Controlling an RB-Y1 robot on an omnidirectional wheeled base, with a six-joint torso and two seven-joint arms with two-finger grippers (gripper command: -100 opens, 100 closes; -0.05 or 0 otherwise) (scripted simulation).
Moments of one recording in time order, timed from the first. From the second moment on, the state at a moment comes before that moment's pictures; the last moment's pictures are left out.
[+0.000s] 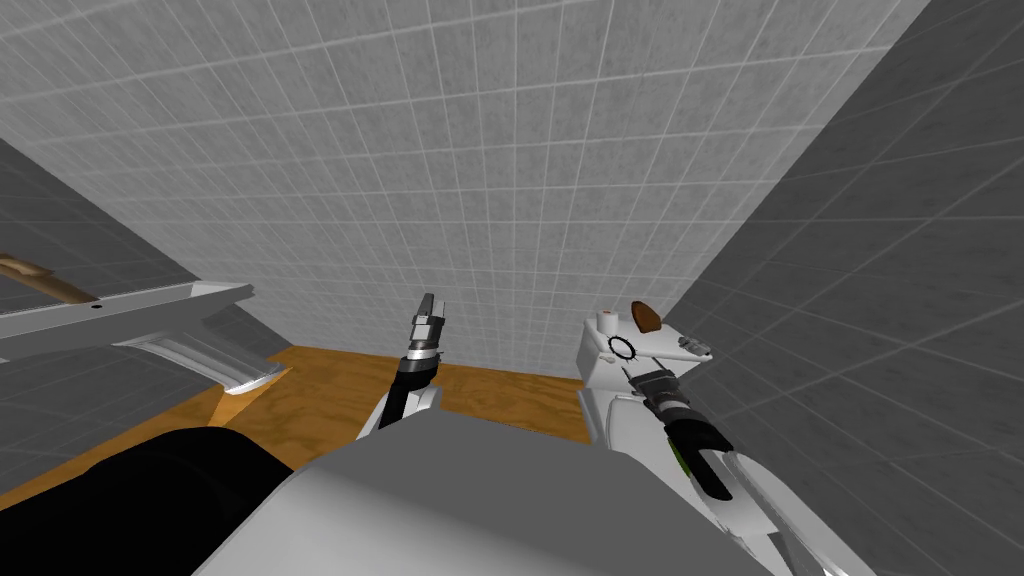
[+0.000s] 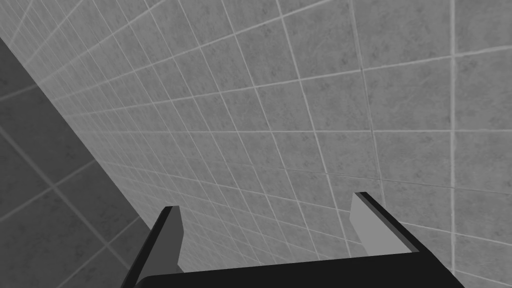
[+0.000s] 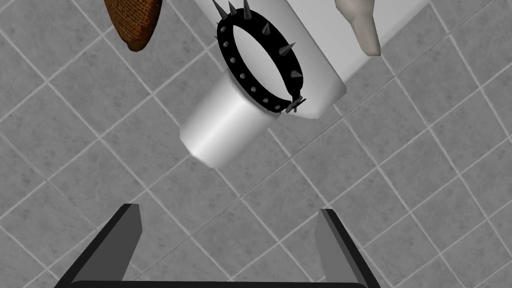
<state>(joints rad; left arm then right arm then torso) 0.50 0.01 0.04 -2.21 -0.01 -0.56 -0.16 0.44 -0.56 -0.13 -1.74 0.85 -0.02 0.99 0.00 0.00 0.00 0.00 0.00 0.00</state>
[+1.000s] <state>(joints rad) 0.50 0.01 0.04 -2.21 -0.01 -0.56 -0.16 0.36 -0.69 -0.09 -1.48 1.05 -0.04 1.15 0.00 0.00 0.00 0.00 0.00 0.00</state>
